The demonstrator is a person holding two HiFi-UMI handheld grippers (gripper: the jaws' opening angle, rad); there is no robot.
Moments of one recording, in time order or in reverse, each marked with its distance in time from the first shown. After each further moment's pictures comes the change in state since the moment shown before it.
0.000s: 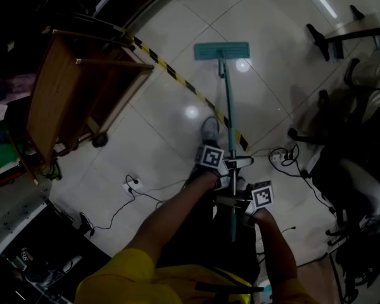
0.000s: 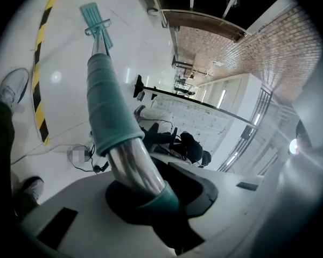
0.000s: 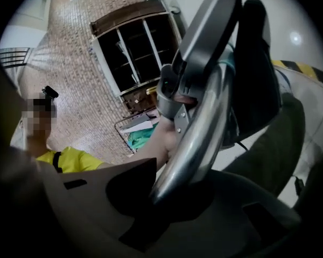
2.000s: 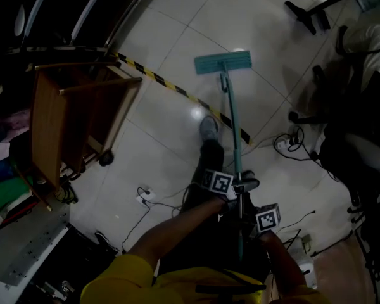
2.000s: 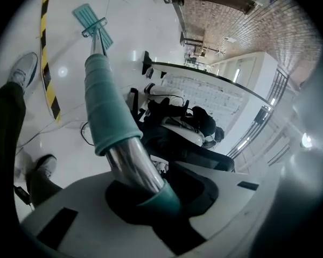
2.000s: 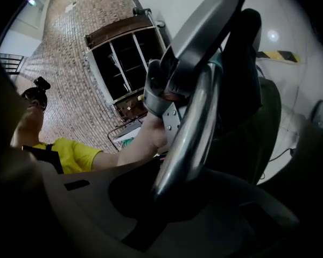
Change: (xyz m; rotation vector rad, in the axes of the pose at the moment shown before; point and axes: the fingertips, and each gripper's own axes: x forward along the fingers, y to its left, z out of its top) left arm 0.014 0.029 -0.105 0.080 0.198 0.197; right arm -0.014 0.004 -0.083 0.151 -0.139 -0.043
